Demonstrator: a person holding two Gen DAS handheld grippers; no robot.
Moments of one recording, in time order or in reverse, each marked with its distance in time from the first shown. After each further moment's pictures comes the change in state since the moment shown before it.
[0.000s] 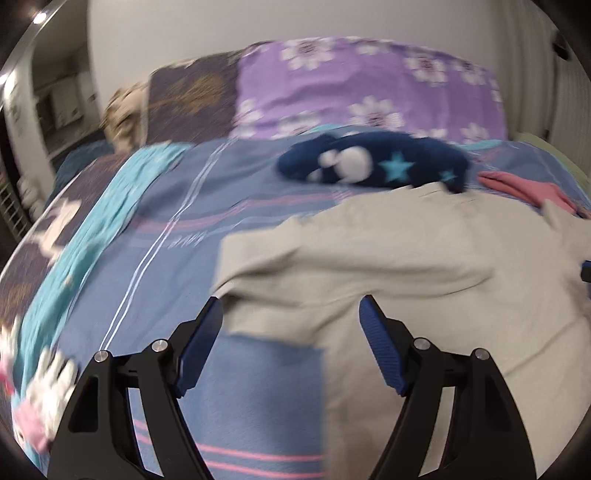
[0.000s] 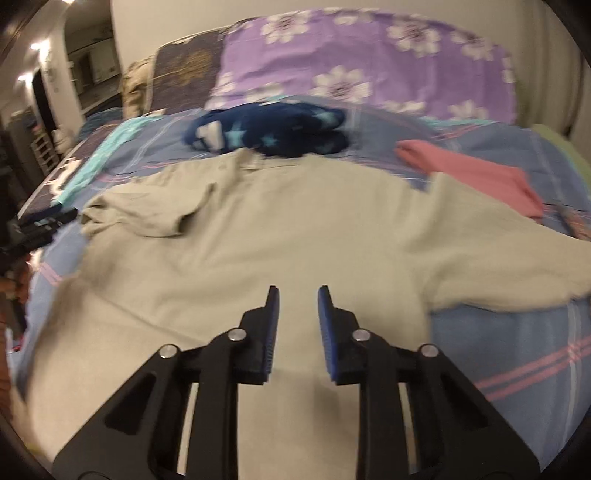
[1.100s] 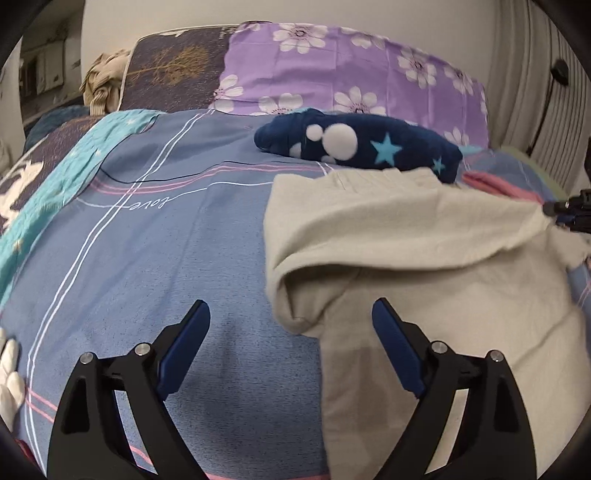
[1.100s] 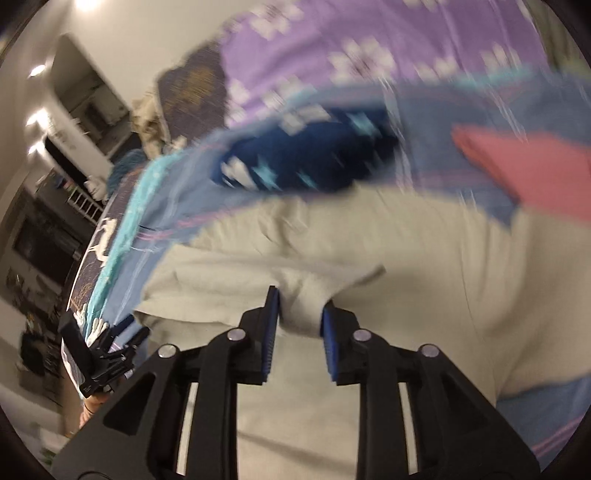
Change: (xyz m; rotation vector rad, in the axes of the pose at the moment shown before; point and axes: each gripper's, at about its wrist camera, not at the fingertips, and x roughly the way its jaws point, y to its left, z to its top) left arm 0.046 0.005 -0.019 -0.024 0.030 -0.172; right arm 0.053 -0.065 0.069 0.344 0.144 0.189
